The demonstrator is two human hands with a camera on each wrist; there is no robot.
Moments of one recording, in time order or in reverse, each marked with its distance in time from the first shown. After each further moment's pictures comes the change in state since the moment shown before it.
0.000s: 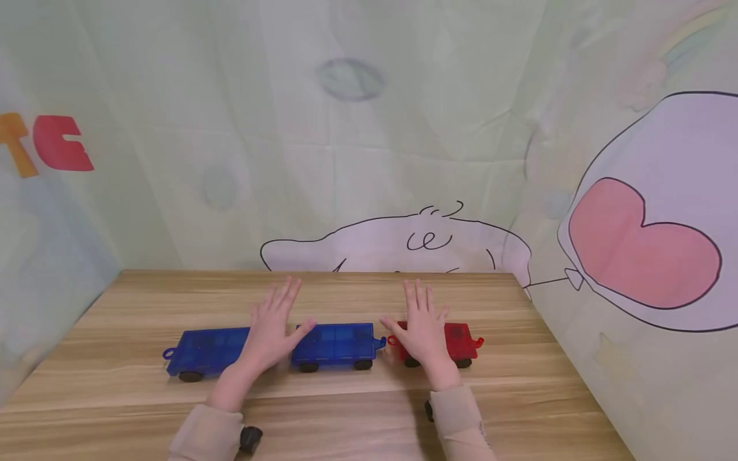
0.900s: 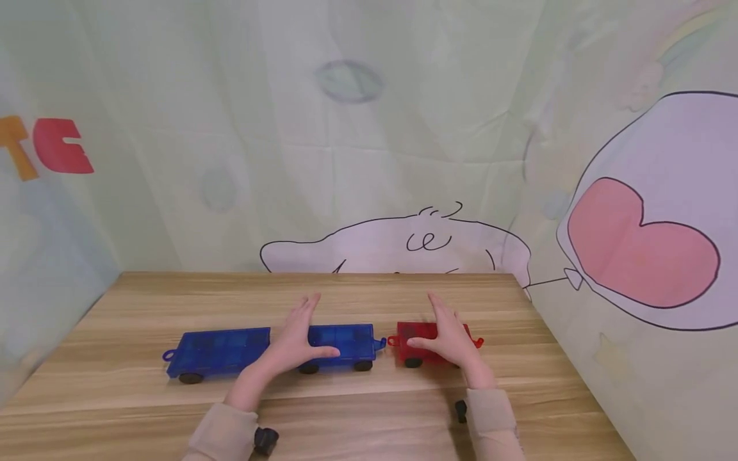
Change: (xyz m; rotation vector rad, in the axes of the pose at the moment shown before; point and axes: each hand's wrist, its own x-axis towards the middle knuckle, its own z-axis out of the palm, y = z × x) left_hand 0.002 0.021 0.019 -0.291 -0.224 -0.031; right_hand -0.006 0.066 -0.016 0.231 -0.173 -0.057
